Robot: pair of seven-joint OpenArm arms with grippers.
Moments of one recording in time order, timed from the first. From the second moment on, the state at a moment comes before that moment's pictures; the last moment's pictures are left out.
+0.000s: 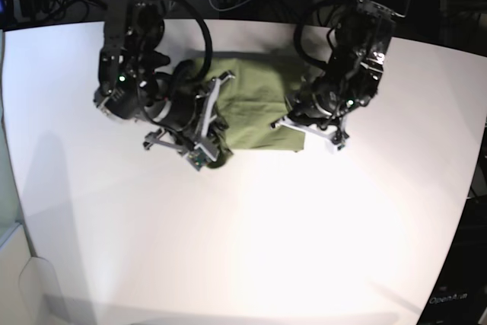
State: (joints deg) left arm 1.3 -10.2 16.8 92.7 -37.7 36.4 53.9; right arm -5.1 -7.1 0.7 110.1 13.7 40.4 -72.2
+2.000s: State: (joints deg) left arm 4.0 -10.3 9.5 100.3 -37.2 37.0 58.0; right arm -1.3 -6.6 -8.5 109.9 28.9 40.4 -72.4
